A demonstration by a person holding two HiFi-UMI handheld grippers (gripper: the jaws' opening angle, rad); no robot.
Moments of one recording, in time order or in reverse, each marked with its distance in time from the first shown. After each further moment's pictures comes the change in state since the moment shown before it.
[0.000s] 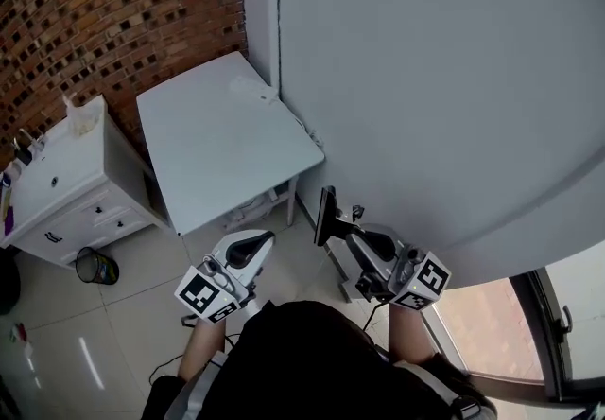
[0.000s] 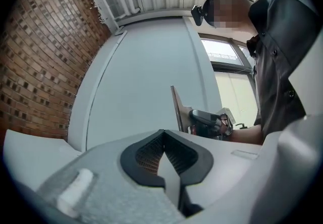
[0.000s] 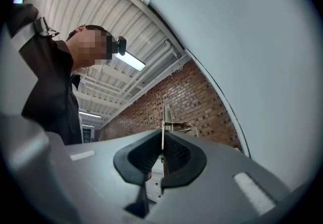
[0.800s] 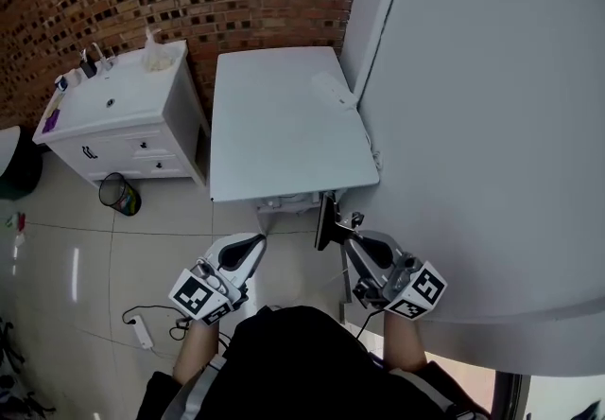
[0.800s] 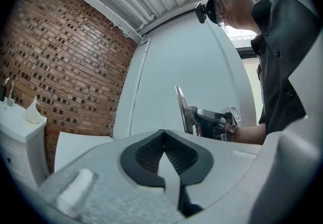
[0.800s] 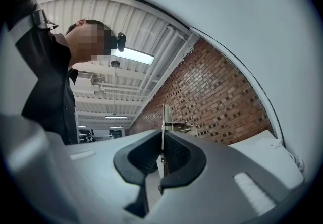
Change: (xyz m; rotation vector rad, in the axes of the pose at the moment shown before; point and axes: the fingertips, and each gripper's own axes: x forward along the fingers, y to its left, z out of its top) left arm -0.073 0.037 -0.005 -0.002 0.024 0.464; right arm 0.074 -0.019 -0.036 0.130 0.122 0.314
